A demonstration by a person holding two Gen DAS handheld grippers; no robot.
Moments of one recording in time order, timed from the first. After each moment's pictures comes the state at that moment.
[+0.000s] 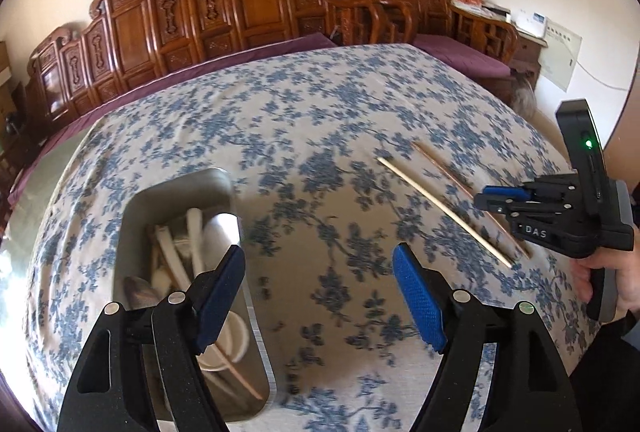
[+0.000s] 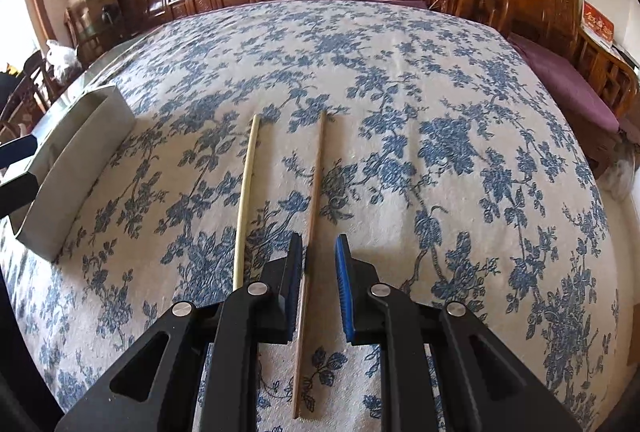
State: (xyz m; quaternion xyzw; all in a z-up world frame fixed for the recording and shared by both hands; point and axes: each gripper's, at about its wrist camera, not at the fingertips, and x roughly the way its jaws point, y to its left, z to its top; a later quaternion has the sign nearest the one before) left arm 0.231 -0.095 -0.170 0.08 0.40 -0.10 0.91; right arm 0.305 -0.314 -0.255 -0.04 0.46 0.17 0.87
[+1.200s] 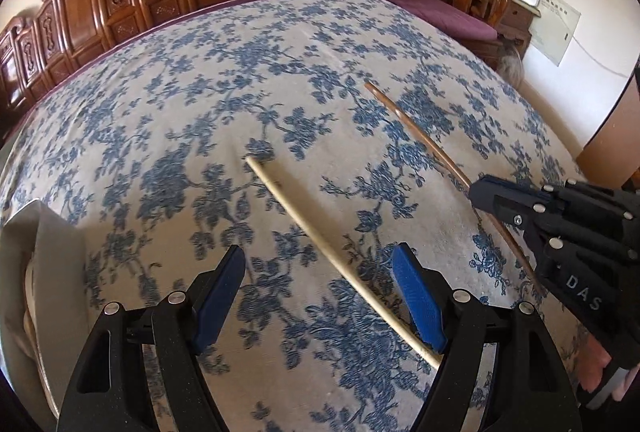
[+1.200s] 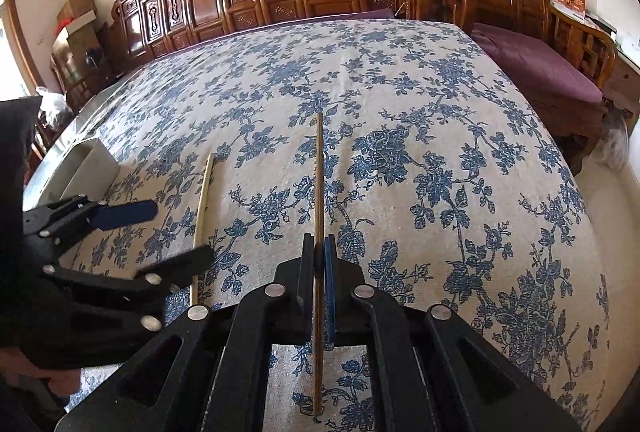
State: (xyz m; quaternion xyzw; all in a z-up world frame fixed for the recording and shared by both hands) left arm 0.308 -0.217 -0.232 0.08 0.48 -0.13 0.87; right arm 0.313 -0.368 -0.243 0.03 0.43 0.14 0.89
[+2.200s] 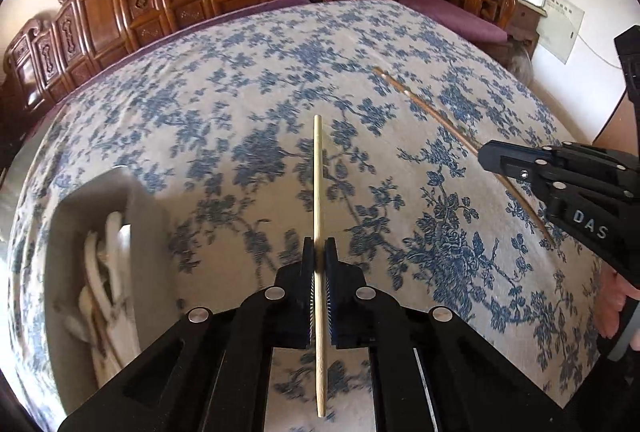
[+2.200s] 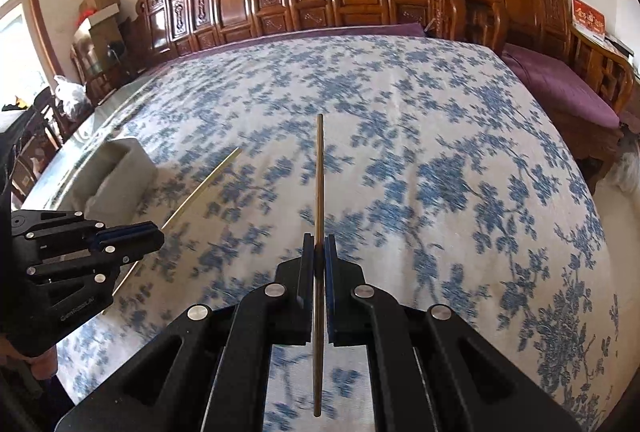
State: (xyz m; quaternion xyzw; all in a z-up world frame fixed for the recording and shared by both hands) left arm 0.276 -0.144 -0.204 0.08 0.46 -0.11 0.88; right arm 0.306 -0.316 -0.220 0.01 0.41 0.18 0.89
